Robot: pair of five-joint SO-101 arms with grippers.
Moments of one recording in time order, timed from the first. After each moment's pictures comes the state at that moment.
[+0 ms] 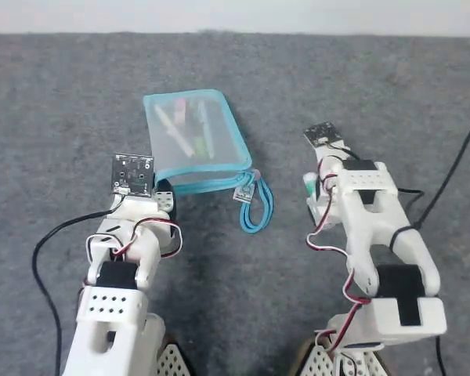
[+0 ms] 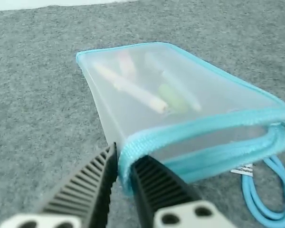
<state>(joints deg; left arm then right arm) -2.0 -63.4 83.1 27.5 3.6 -4.1 -0.4 33.7 60.0 17.3</state>
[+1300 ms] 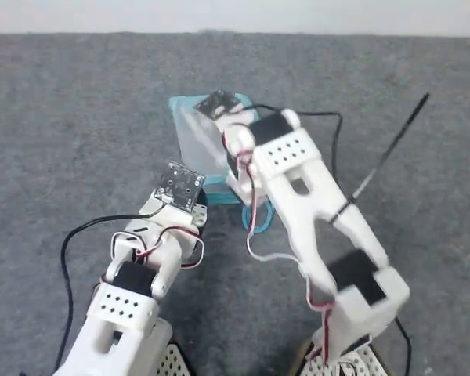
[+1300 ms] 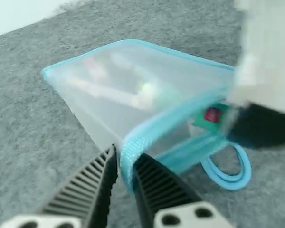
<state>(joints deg) 11.2 -63.4 83.1 29.0 -4.2 -30.9 13.5 -11.5 89.5 12.5</state>
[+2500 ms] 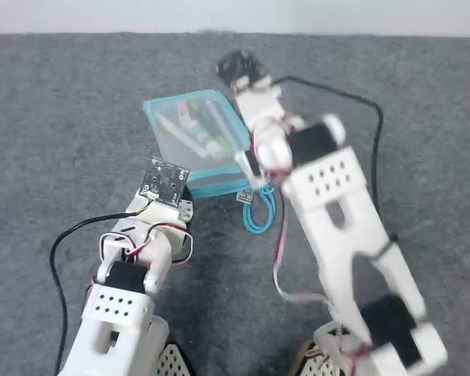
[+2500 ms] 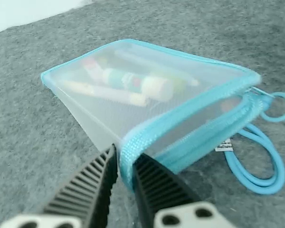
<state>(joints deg) 4.9 -63.4 83.1 29.5 -4.9 -29.0 -14.9 7.3 76.0 11.7</state>
